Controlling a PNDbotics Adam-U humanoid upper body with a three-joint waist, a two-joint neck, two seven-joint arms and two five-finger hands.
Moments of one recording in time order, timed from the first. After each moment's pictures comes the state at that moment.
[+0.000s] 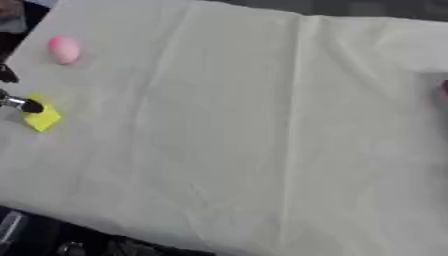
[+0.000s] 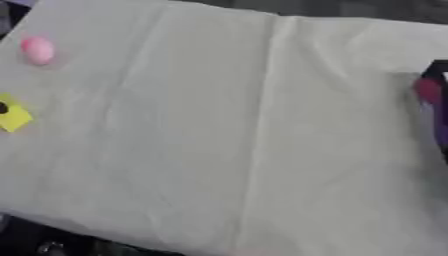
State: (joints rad) left arm -0.58 0.99 -0.15 -1.18 -0.67 0.07 -0.69; right arm 0.30 -0.71 -0.15 -1.99 -0.29 0.16 -0.90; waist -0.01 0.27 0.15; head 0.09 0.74
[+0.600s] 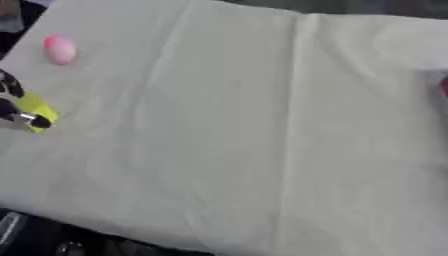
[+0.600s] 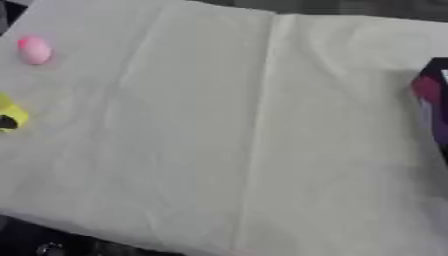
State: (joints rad) left arm -0.59 0.93 -0.19 -1.13 -0.76 0.06 -0.67; right arm 0.29 -0.69 -0.14 -1.99 -0.29 0.17 -0.90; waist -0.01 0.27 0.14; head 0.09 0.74
